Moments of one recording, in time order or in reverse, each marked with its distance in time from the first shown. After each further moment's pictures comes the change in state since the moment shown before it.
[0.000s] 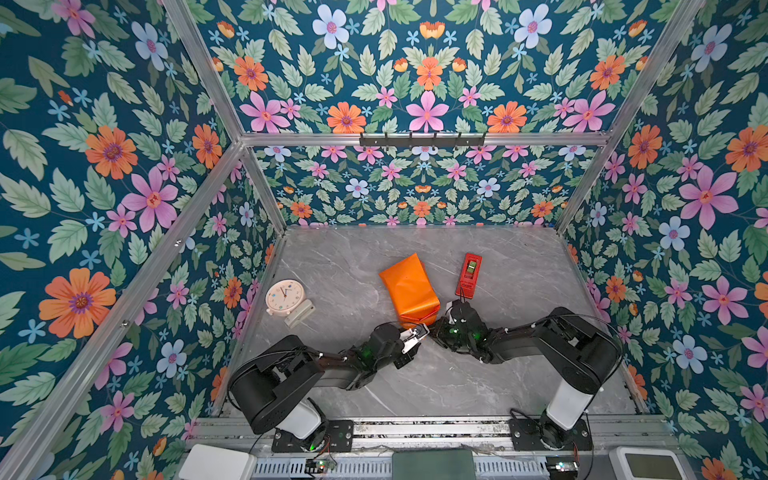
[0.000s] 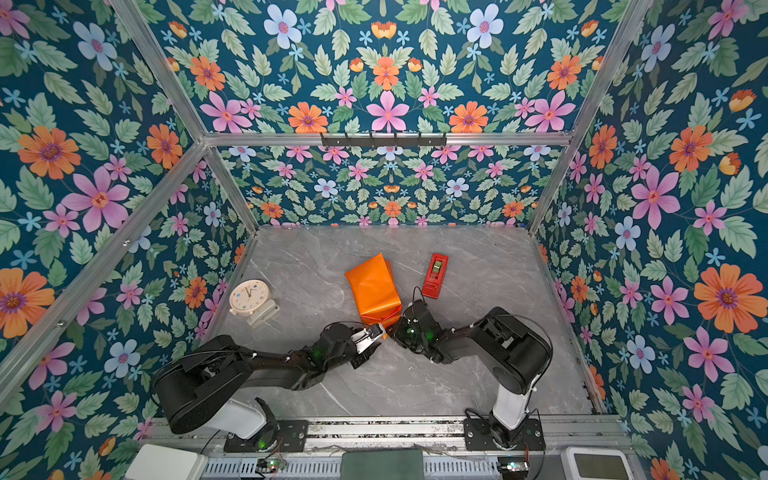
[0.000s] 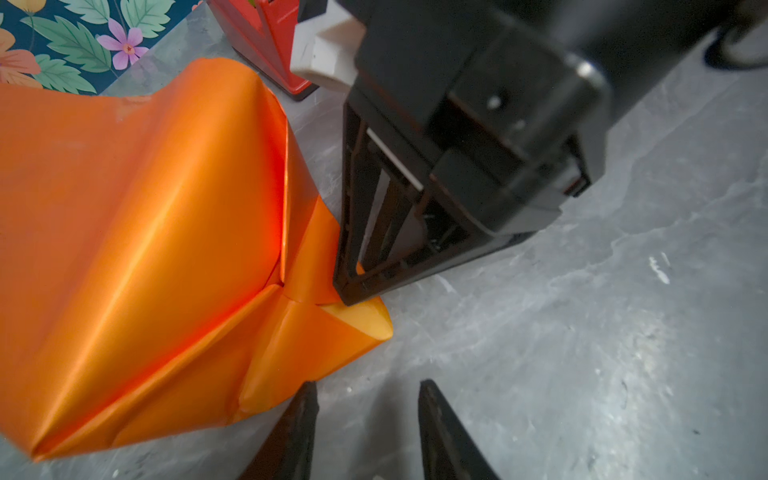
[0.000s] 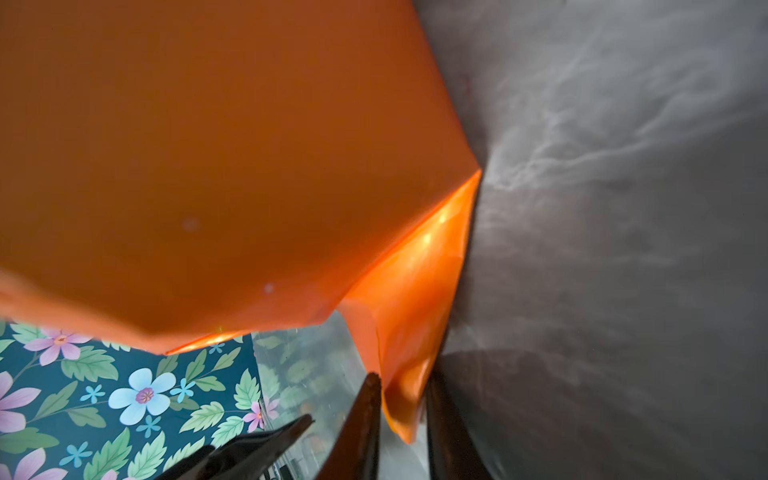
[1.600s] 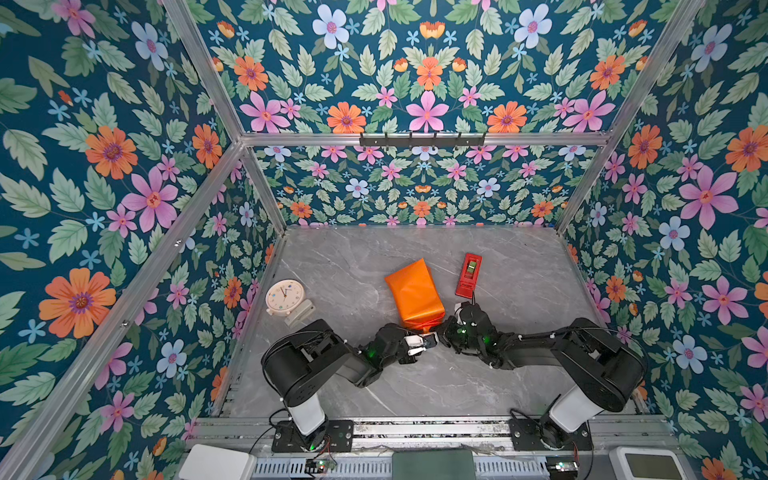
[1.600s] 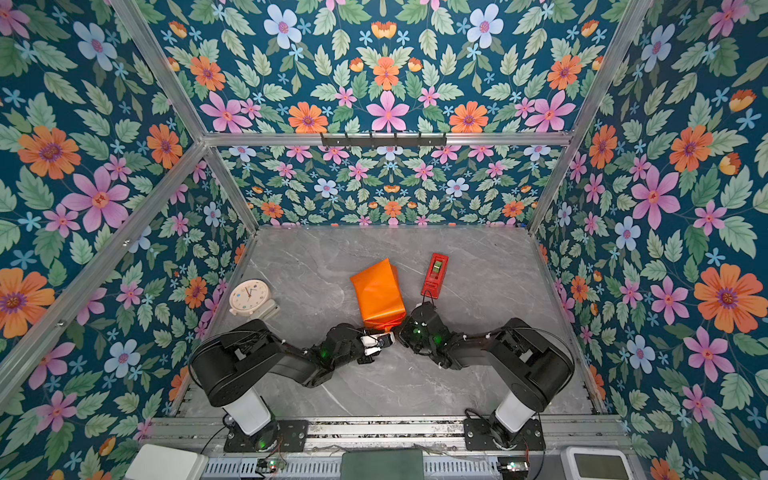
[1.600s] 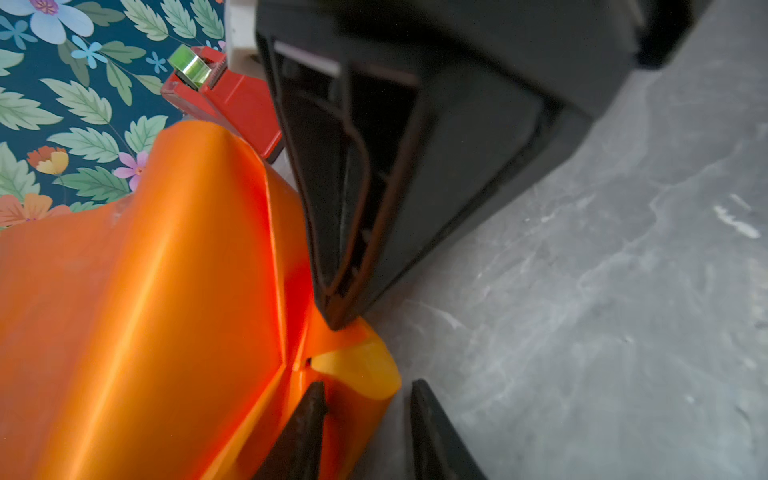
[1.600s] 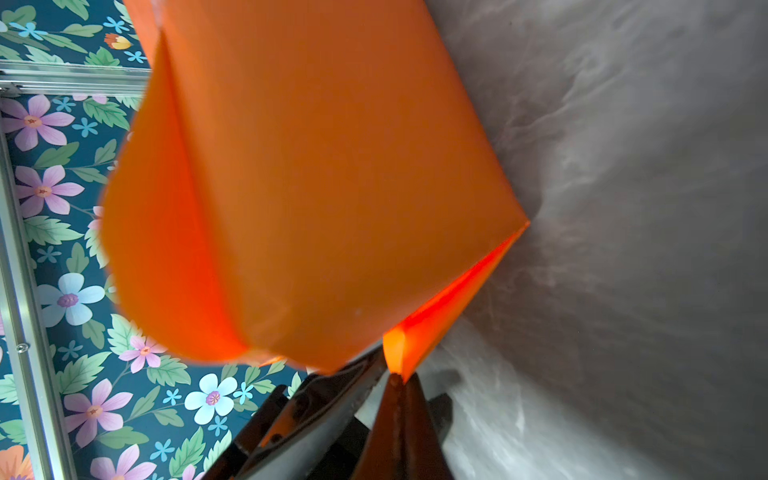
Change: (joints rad) left arm 0.000 0.212 0.027 0.265 0.022 0.342; right arm -0.002 -0.143 -0.083 0.015 -0.007 0.151
